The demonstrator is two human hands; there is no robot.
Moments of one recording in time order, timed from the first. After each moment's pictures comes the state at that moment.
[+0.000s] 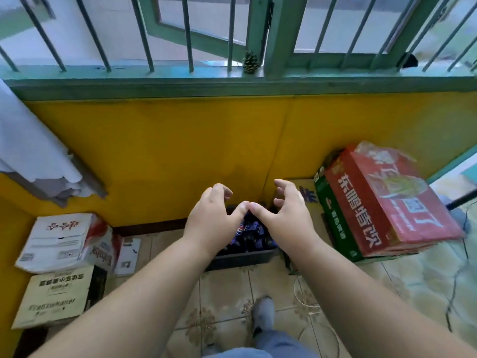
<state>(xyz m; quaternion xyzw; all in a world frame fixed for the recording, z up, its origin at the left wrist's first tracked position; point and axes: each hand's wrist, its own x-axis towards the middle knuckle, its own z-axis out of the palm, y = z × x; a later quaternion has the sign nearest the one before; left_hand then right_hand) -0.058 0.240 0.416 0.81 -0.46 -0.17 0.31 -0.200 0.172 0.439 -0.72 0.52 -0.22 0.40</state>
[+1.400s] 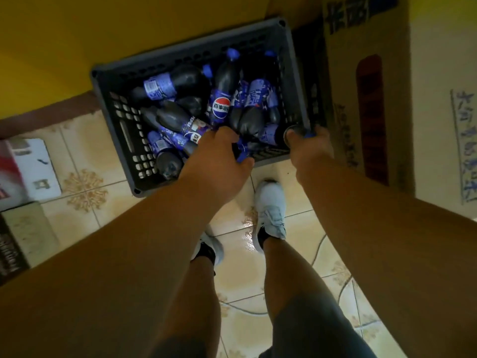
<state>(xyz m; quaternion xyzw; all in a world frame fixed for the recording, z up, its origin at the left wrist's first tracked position) -0.038 0.013 -0.108 0.79 -0.40 -0.46 0.06 -0.196 -0.072 -0.193 -0.36 0.81 -0.03 0.47</state>
